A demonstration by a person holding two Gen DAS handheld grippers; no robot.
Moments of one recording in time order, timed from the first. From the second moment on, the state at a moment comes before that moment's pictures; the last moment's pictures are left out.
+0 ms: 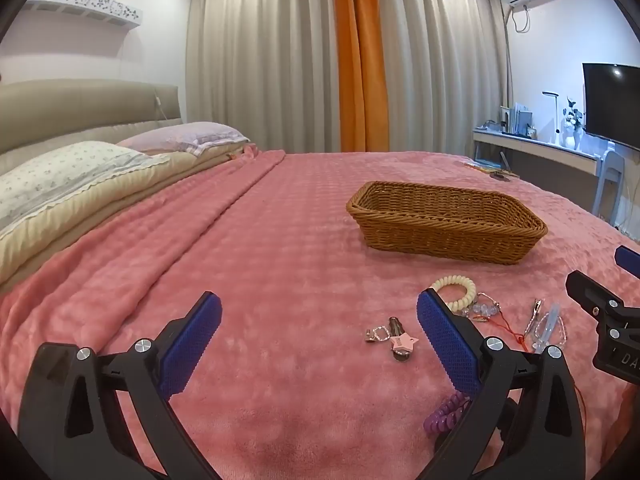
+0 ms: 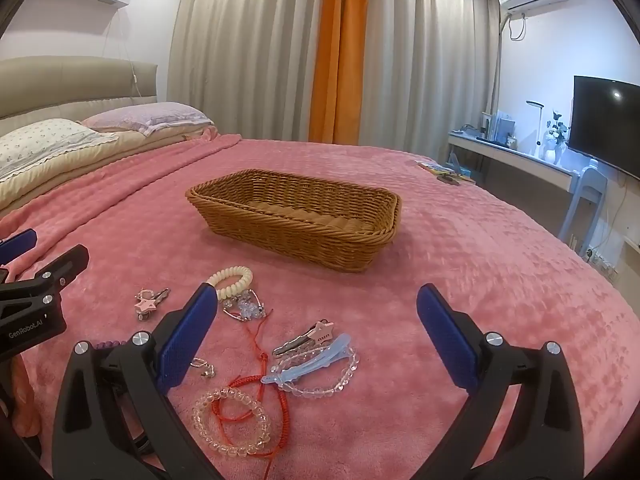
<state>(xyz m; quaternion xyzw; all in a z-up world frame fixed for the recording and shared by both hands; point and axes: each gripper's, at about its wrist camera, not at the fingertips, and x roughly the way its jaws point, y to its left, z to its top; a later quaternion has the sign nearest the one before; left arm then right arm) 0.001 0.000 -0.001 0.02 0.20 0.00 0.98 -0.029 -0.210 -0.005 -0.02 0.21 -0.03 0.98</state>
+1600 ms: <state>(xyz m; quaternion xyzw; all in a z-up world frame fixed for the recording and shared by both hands) -0.017 0.010 -0.010 0.00 0.25 -0.10 0.96 -0.032 -0.224 -0.009 0.01 0.26 -0.01 0.97</state>
